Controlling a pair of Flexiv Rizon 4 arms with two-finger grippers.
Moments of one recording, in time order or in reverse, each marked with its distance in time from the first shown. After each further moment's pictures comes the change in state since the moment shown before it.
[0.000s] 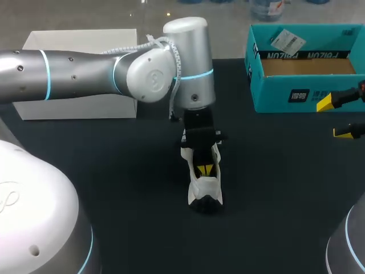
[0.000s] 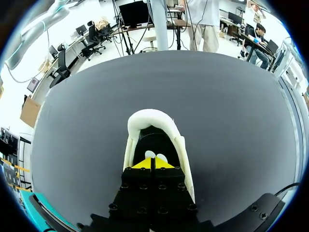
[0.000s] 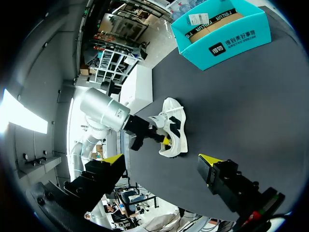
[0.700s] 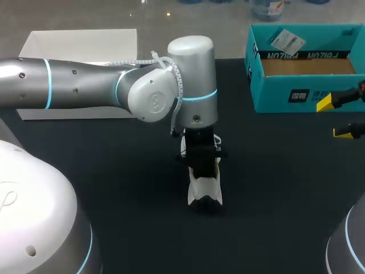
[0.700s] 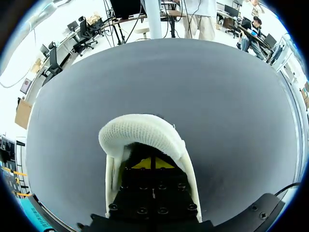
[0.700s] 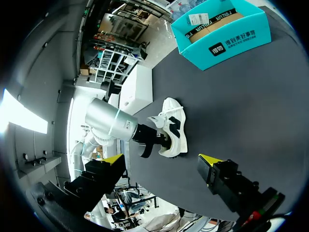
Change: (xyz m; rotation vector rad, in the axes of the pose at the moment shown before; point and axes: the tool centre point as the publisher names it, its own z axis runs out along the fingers) left arm 0.010 -0.002 0.042 -0.067 0.048 0.033; right arm 0.000 0.000 0.000 0.000 0.000 0.000
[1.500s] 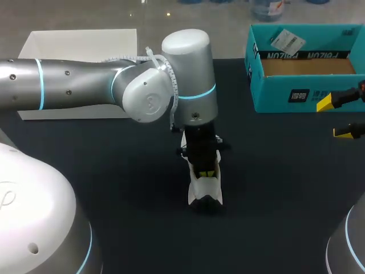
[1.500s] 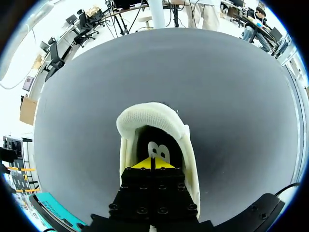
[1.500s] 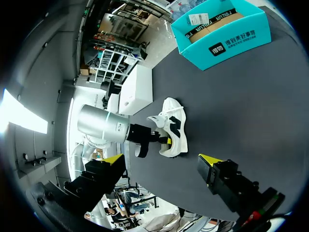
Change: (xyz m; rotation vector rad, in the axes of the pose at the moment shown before) left arm -0.009 0.014 -0.027 -0.145 -0.053 0.008; right arm 0.000 0.000 0.000 0.000 0.000 0.000
